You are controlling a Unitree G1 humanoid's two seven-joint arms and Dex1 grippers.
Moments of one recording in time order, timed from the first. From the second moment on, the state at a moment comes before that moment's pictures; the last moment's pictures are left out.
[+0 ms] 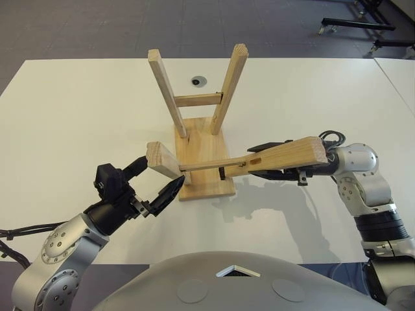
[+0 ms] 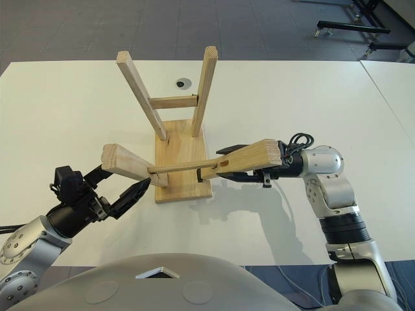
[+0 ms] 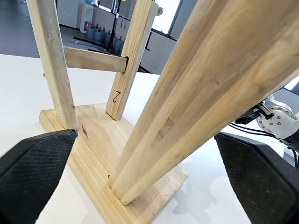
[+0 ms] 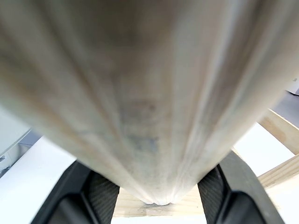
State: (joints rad) left arm 0.63 0.50 0.13 -0.86 -0.81 0.46 -0.49; right arm -0.08 -0.67 0.12 -0.03 0.63 -0.12 1.42
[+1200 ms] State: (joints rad) left arm 0.66 0.45 0.09 -0.86 -0.75 0.42 -0.47; right arm -0.19 -0.65 0.19 0.03 0.63 -0.09 1.48
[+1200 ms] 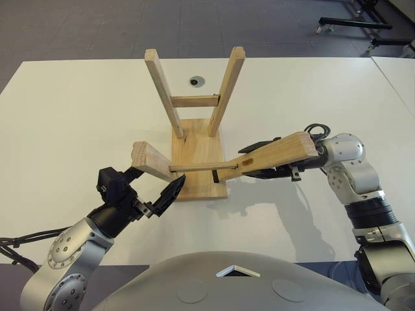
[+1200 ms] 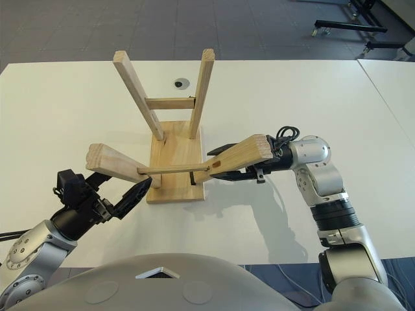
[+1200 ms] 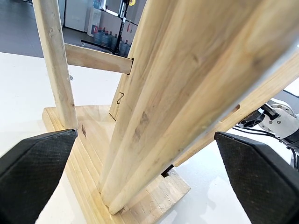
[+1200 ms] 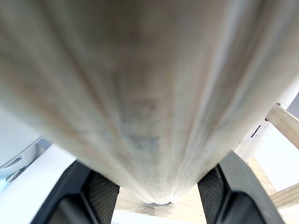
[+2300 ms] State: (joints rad) left arm 0.47 0.52 0.16 -0.73 -0.78 0.45 -0.55; right arm -0.16 -0.90 -0.19 0.05 0.87 0.30 1.58
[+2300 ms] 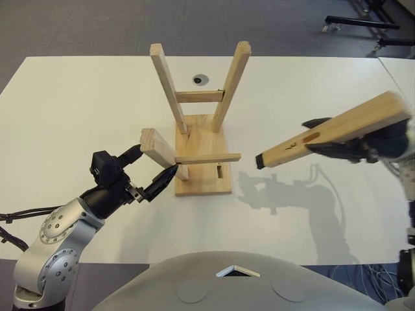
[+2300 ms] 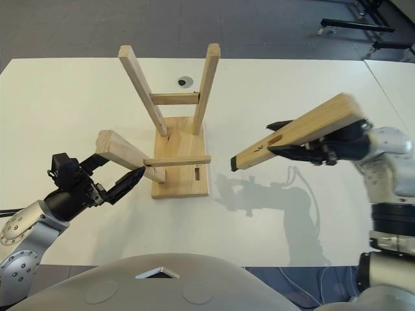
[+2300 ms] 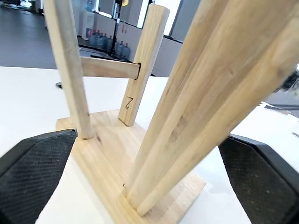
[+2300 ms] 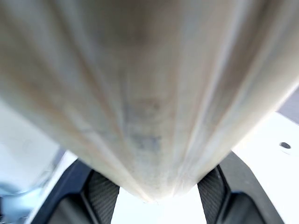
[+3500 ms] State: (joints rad) left arm 0.42 0.39 0.14 -0.62 -0.67 0.34 -0.54; right arm -0.22 -0.41 -0.16 -0.13 0.71 0.03 1.21
